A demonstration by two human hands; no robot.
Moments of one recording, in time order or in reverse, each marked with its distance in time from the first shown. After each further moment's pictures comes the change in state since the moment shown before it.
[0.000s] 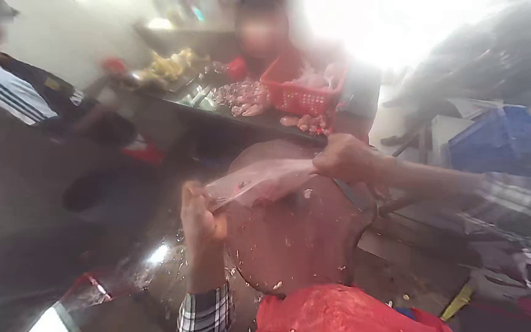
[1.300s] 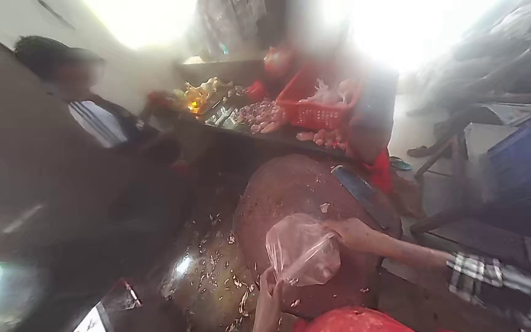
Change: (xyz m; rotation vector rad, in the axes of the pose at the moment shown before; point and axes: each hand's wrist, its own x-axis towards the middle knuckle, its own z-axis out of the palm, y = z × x) left_hand -0.185 -0.130 -0.127 0.943 -0.218 -0.697; right_hand -0.096 -0.108 0.142 0.541 -0.693 0.632
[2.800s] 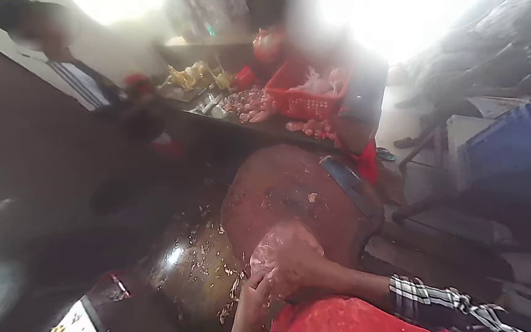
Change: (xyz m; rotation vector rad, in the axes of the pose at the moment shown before) left_hand -0.038 0.048 -0.018 -0.251 -0.135 0.156; right_hand -0.003 -0.126 0.064 0.313 0.172 -0.416
